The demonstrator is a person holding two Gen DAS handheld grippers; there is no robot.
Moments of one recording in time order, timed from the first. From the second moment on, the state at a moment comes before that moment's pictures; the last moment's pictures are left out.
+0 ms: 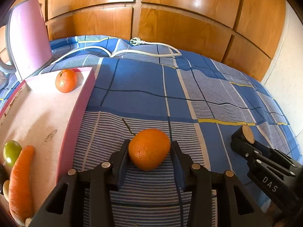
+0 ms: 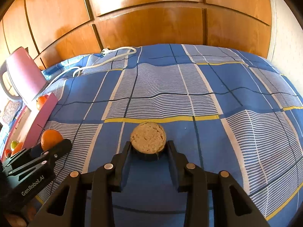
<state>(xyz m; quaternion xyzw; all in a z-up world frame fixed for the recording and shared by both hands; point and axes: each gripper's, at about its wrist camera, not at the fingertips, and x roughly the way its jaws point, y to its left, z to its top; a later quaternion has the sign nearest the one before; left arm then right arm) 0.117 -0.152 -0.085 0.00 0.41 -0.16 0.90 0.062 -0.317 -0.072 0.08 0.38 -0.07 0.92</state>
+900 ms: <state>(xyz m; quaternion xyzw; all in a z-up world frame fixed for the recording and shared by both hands) 0.067 -0.145 -0.072 0.03 0.41 -0.17 0.89 0.060 -0.306 -0.072 0.03 0.38 -0.10 0.92</state>
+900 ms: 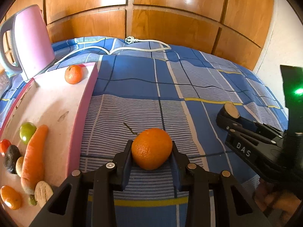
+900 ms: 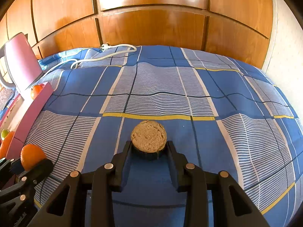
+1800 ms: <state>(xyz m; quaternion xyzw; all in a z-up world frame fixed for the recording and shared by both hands) 0.050 -0.076 -0.017 -0.01 0.36 -0.14 0.92 0.035 -0.241 -0.061 0.04 0.39 -0.02 0.92</state>
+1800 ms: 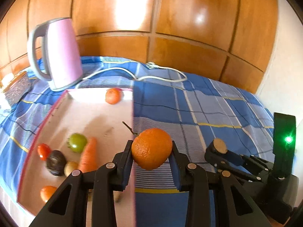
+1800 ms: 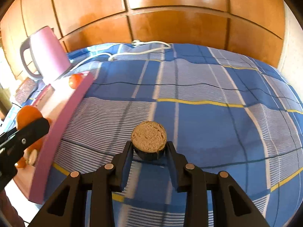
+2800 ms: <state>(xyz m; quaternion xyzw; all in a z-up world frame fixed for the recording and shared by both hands) 0.089 0.047 -0.029 -0.09 0.38 -0.04 0.92 0.121 -0.093 -0.020 0.00 0.41 0.16 0.90</state>
